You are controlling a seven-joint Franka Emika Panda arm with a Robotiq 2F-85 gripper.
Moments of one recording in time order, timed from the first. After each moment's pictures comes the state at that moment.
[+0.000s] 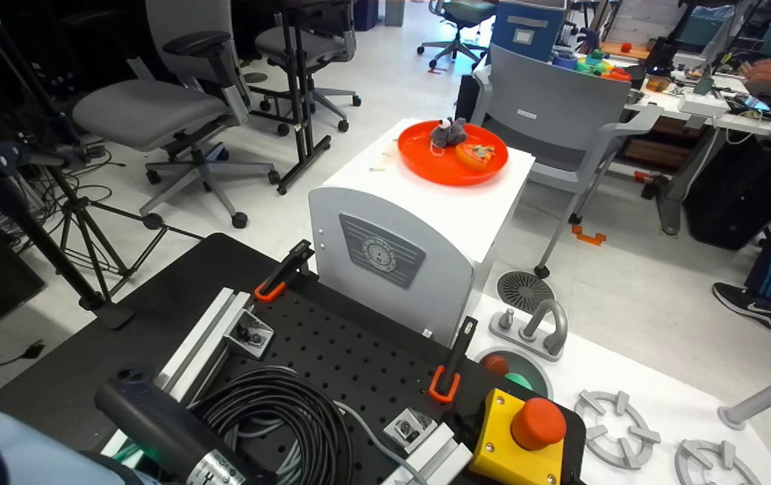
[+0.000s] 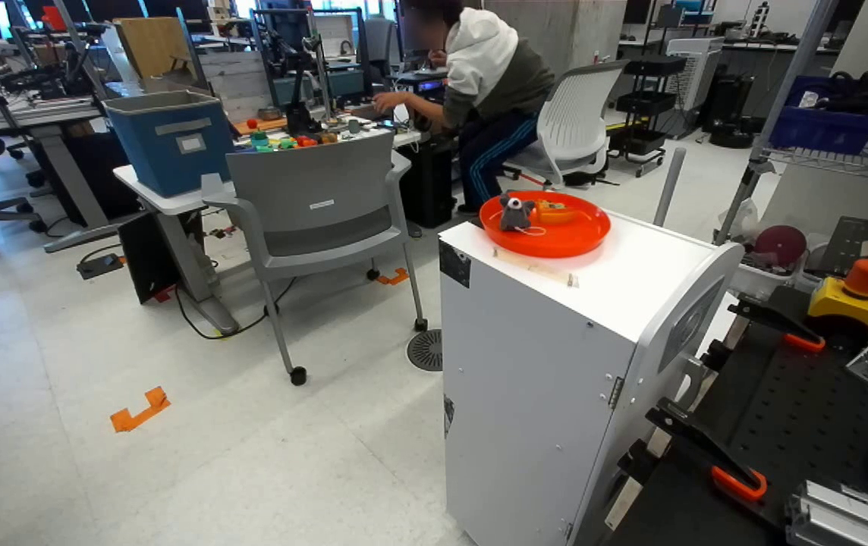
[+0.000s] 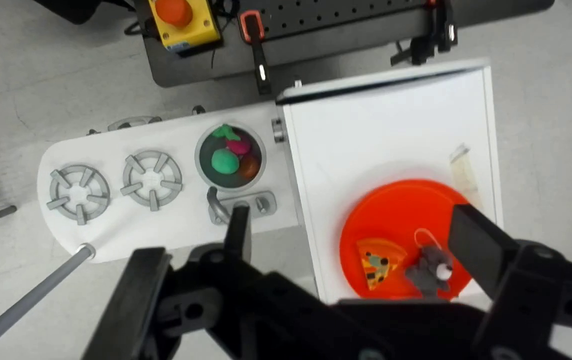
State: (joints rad) arm -0.10 -0.19 -0.10 -2.02 -0.01 1.70 -0.04
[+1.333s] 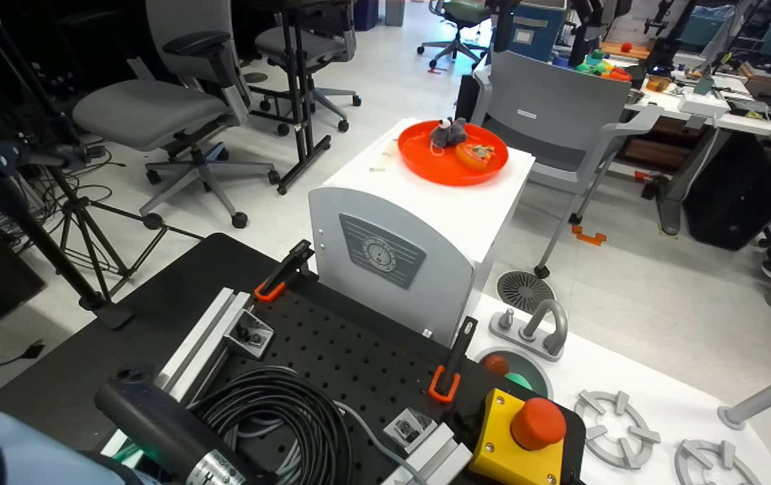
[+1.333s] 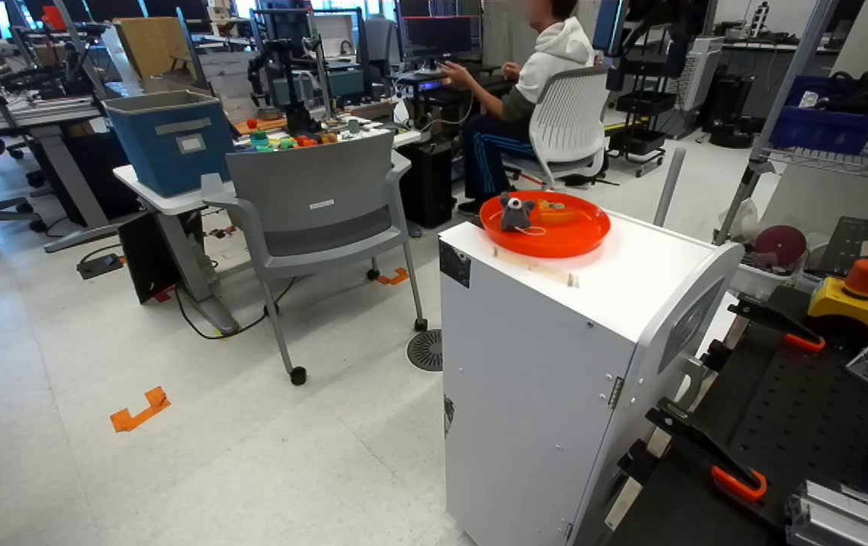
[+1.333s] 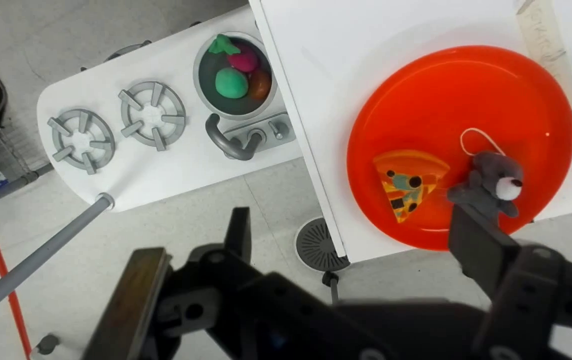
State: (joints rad) arm -0.07 0.03 -0.01 -2.10 -0.14 2.14 0.30
